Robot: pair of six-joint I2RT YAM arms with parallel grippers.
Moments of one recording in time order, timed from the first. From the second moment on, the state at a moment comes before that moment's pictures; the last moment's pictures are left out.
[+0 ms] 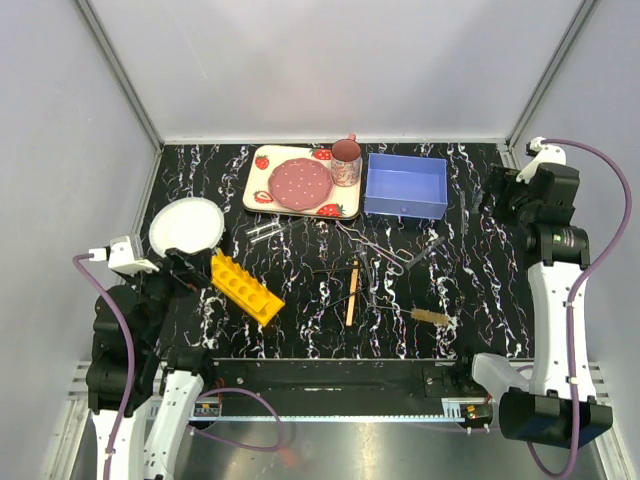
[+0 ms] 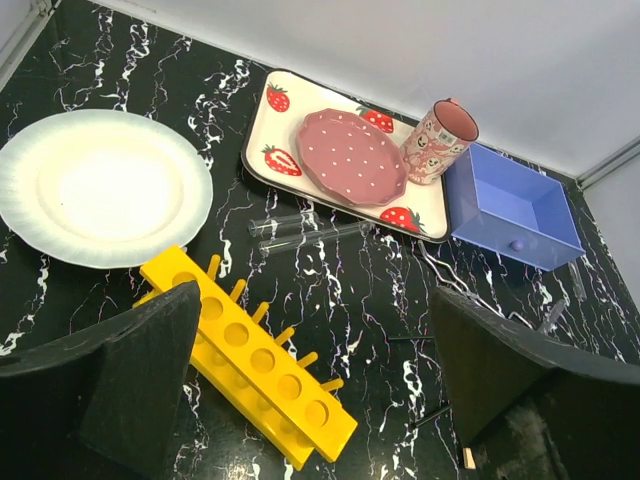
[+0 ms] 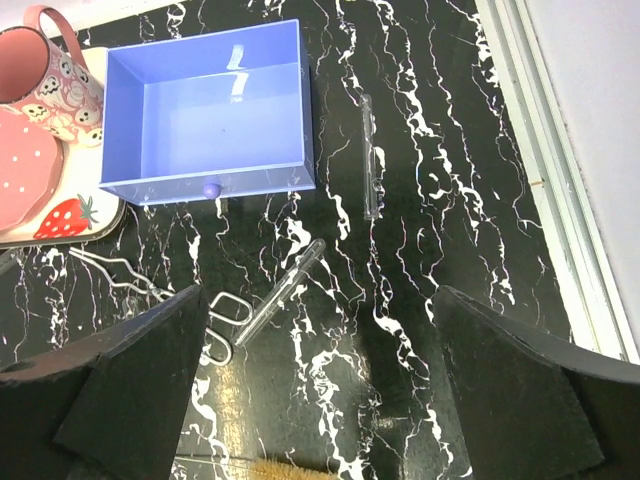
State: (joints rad) left arm -0.08 0.27 0.85 -0.72 0.00 -0.41; right arm -0.15 1.01 1.23 -0.70 -0.05 0.13
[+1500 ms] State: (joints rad) left arm -0.08 0.56 0.69 -0.54 0.22 -0.36; right arm -0.27 2.03 1.71 -0.72 -0.37 0.04
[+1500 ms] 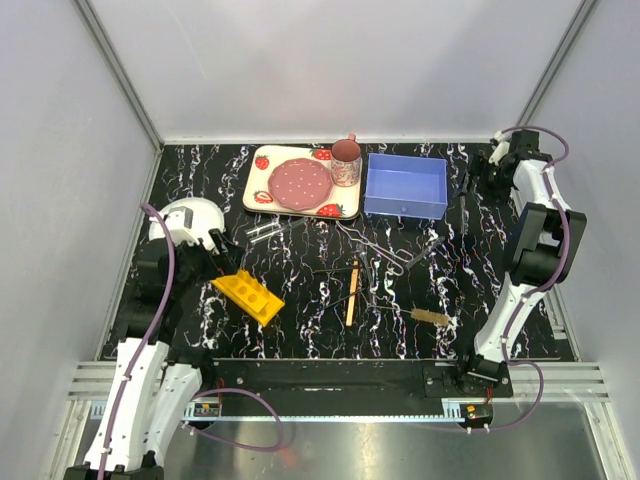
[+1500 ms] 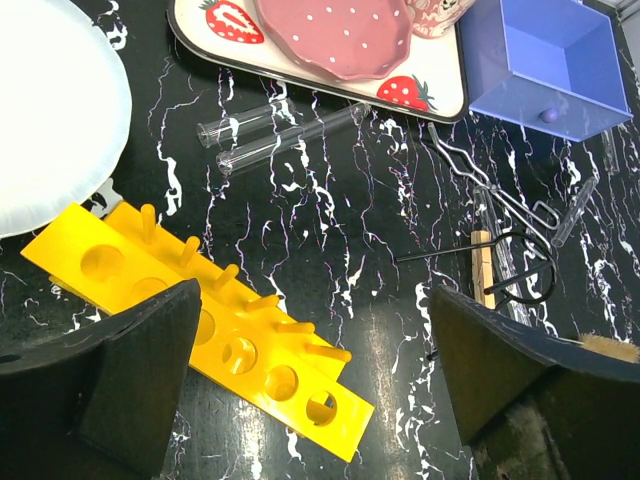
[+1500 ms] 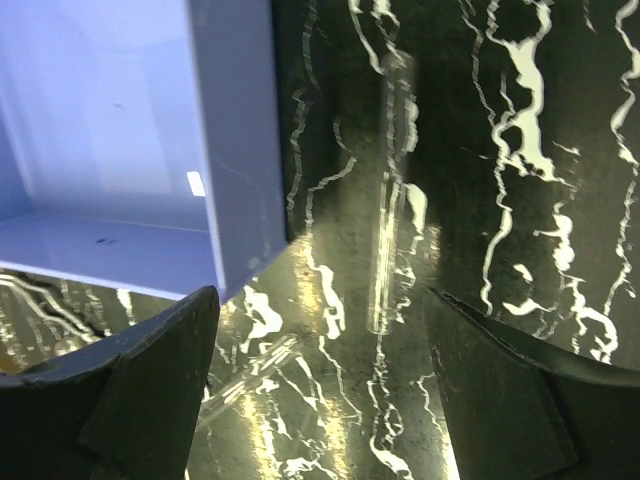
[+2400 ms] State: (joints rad) left arm -0.08 0.57 0.65 -0.50 0.25 -0.35; right arm -0.26 2.19 1.71 -0.76 -0.20 -0.01
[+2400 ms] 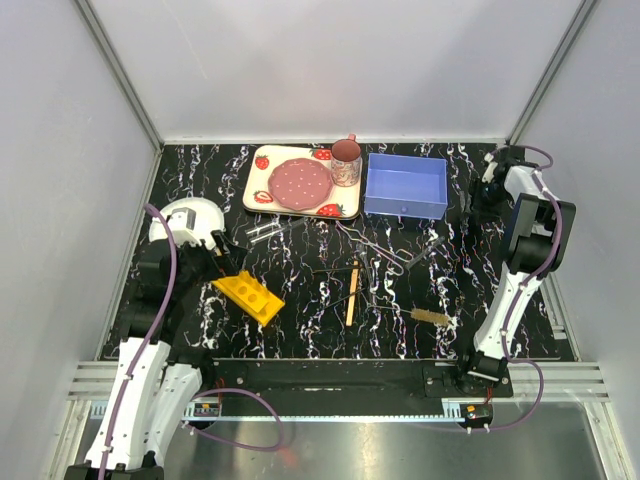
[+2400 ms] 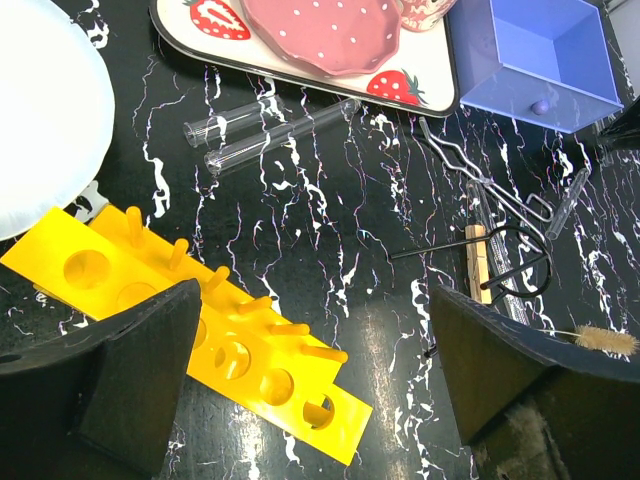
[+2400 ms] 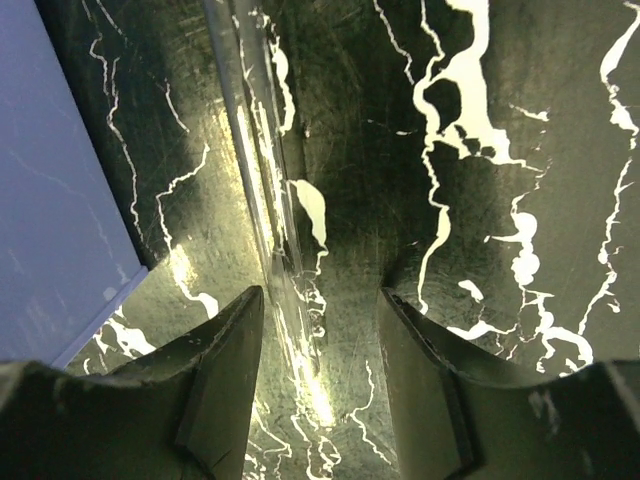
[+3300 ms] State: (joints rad) left arm -0.08 0.61 0.63 -0.45 0.41 -0.38; right arm -0.25 2.18 1.68 -0.76 -0.10 -0.10
